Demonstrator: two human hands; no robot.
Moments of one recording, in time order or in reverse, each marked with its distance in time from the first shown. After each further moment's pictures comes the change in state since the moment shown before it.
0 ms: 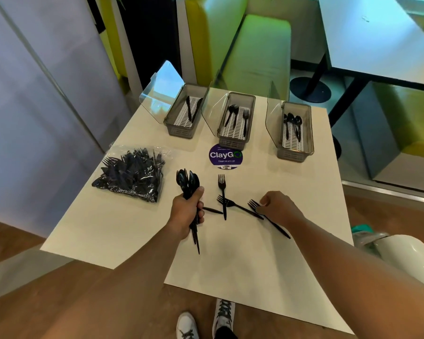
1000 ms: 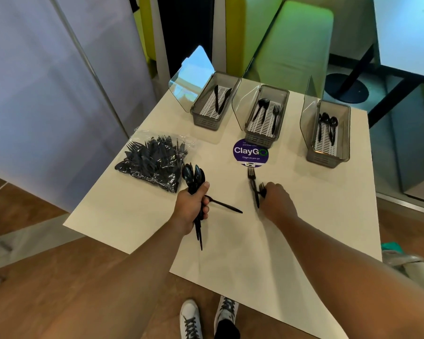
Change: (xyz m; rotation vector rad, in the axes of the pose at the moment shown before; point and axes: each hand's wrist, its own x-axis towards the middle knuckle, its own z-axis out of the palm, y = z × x) left_hand 0.004 0.002 -0.037 -0.040 0.047 0.034; right_hand 0.032 -0.052 0.049 -0.141 0.145 -0.132
